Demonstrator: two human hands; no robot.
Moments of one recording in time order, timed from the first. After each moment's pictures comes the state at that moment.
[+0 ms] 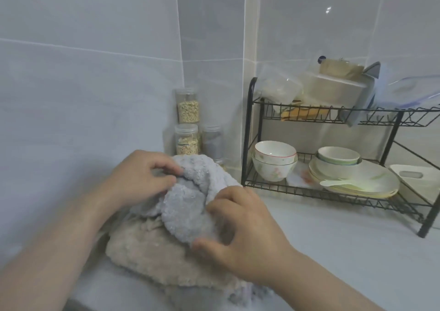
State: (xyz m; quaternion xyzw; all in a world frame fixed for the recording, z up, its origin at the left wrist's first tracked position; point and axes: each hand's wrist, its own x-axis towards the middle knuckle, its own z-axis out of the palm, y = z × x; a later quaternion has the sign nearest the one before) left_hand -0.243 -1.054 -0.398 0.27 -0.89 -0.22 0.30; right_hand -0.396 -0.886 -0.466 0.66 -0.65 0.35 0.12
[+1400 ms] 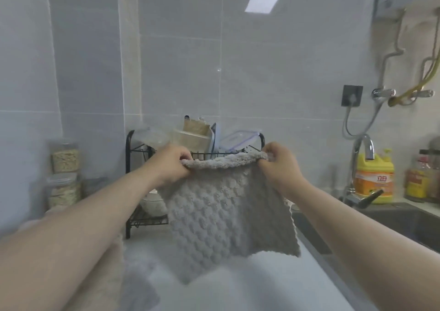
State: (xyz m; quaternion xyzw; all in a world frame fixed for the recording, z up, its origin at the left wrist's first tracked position) left_hand -0.445 -0.891 -0.306 0.10 -0.93 -0.20 0.29; right_hand -0.565 -0.668 -0.320 0.30 -0.78 0.51 0.20
